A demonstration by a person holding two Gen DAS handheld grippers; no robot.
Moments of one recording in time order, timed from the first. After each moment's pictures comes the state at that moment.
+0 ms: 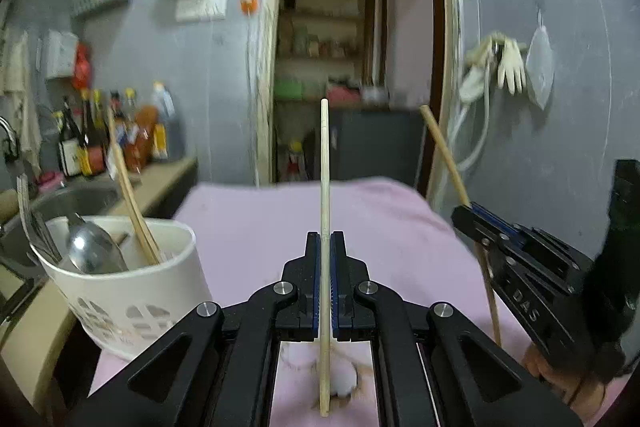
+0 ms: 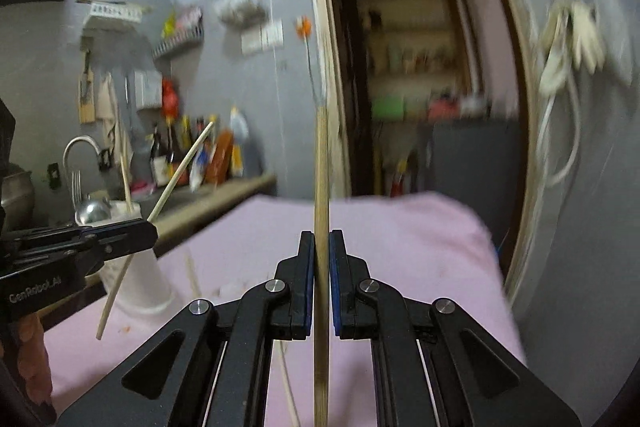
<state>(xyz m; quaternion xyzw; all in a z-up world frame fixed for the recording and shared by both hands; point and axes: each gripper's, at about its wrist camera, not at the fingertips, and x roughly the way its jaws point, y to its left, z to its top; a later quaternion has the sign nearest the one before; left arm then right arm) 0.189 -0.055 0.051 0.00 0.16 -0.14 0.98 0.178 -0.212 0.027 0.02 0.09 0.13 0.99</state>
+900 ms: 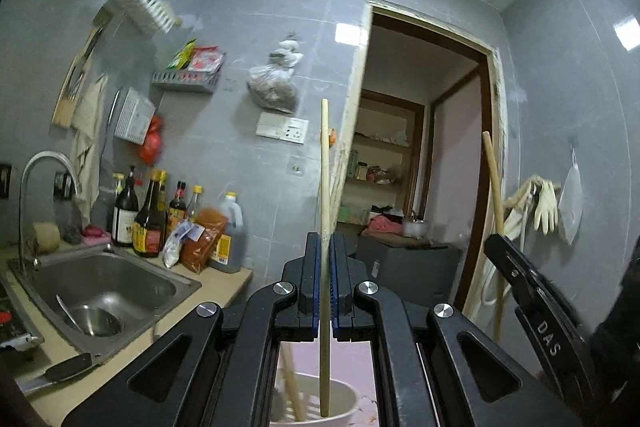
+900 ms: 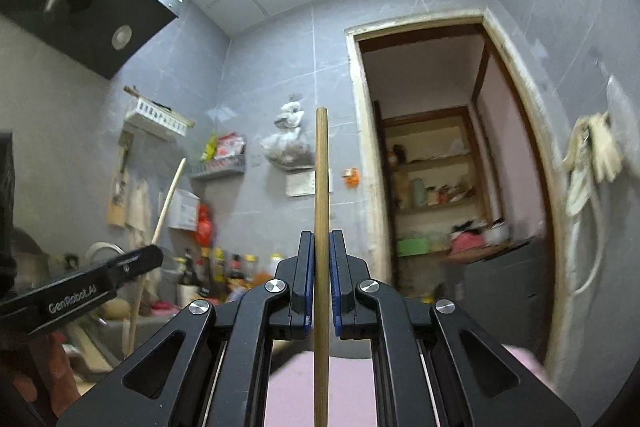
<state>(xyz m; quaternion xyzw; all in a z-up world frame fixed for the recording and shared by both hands) 0.166 0.102 0.138 -0.11 -0.03 -0.08 0.99 0.172 -0.103 0.103 0.07 -0.13 0.19 0.97</state>
